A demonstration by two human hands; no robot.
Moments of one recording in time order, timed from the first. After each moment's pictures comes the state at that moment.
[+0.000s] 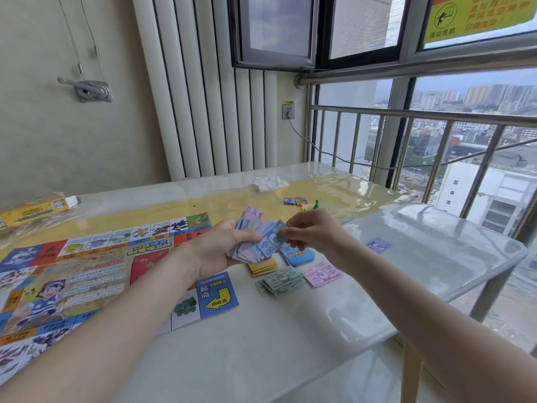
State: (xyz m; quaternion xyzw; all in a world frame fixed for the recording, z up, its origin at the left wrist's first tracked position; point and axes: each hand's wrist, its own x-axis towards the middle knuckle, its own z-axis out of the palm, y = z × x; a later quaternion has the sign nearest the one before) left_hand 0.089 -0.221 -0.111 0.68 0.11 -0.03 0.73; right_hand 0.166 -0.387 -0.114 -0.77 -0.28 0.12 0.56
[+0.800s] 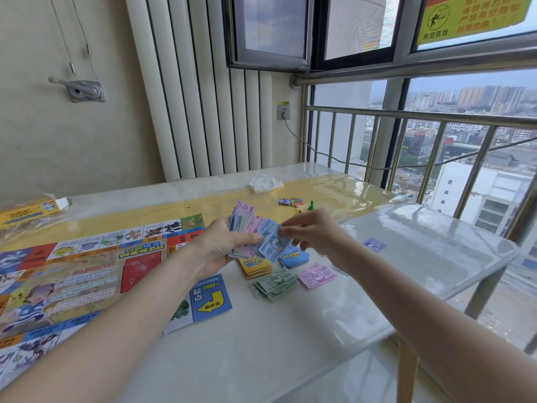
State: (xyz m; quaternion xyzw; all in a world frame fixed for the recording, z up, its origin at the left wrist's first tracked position) left_hand 0.096 -0.231 -0.112 0.68 0.12 0.06 0.72; right_hand 0.165 -0.393 -0.107 -0.80 -0.25 0.10 0.54
